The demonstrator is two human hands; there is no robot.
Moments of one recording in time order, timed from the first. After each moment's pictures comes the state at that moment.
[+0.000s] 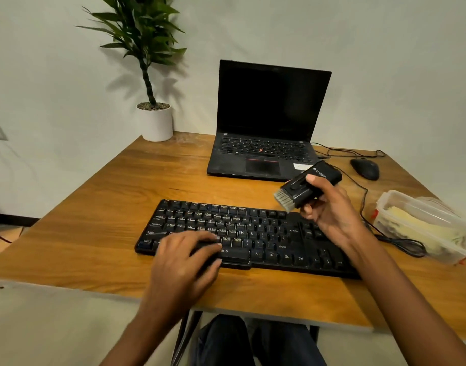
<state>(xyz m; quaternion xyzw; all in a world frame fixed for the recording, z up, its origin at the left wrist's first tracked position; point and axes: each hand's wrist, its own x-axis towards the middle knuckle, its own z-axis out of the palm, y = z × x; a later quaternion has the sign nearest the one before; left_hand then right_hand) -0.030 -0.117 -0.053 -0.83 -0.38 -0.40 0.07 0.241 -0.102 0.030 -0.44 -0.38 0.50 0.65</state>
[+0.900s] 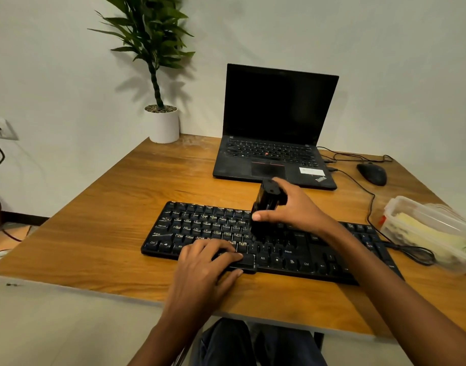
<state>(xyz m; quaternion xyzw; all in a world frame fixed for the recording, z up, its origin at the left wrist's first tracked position) -0.008 -0.120 -0.060 -0.84 -0.41 -0.35 0.05 0.203 -0.079 0.038 -0.58 -0.69 0.30 0.32</state>
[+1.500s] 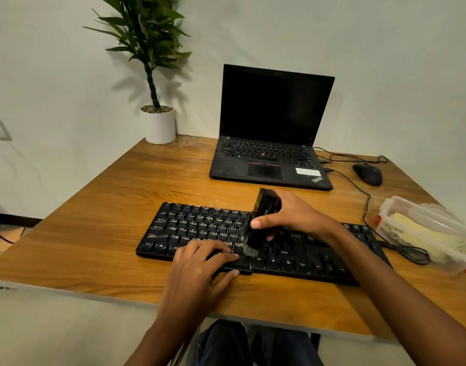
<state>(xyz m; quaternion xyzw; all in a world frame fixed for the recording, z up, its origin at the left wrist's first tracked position) -0.008 -0.116 -0.065 -0.83 -0.42 -0.37 0.03 0.205 -0.079 0.040 -0.55 -0.69 0.38 0.27</state>
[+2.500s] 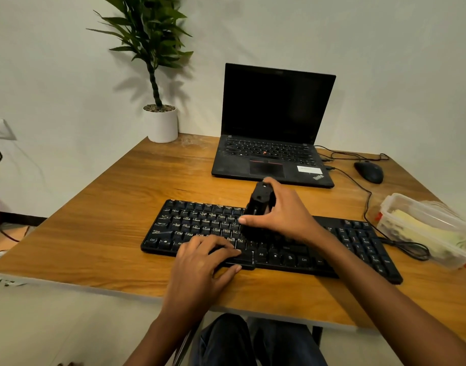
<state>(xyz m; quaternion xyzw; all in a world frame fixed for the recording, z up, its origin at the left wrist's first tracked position) -0.008 -0.118 -0.061 -0.83 -0.42 -0.37 0.00 0.176 -0.097 0.037 -0.58 -0.71 0.21 0.34</state>
